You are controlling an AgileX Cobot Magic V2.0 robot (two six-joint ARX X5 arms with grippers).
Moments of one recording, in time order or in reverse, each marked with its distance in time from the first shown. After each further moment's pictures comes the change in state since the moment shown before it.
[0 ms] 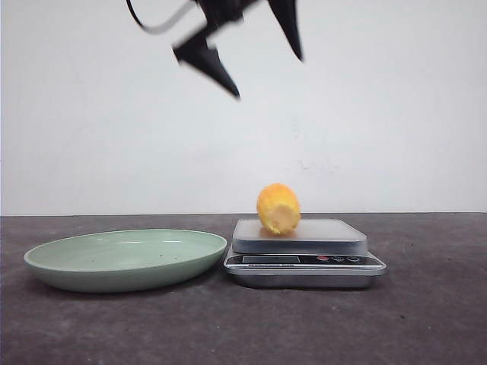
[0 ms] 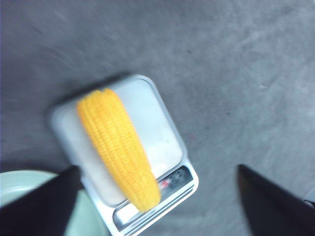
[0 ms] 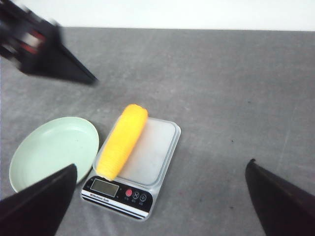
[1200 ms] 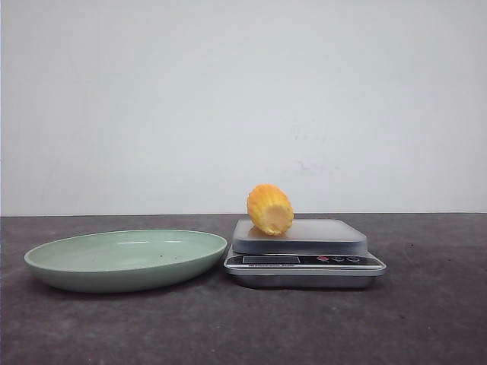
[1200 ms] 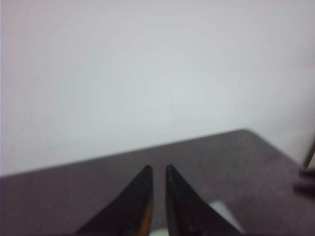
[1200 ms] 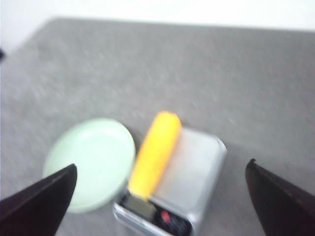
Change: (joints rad) left arm 0.000 -1.073 -0.132 -0.086 -0.465 0.139; right arm 0.175 0.172 0.000 0.232 -0.003 0.089
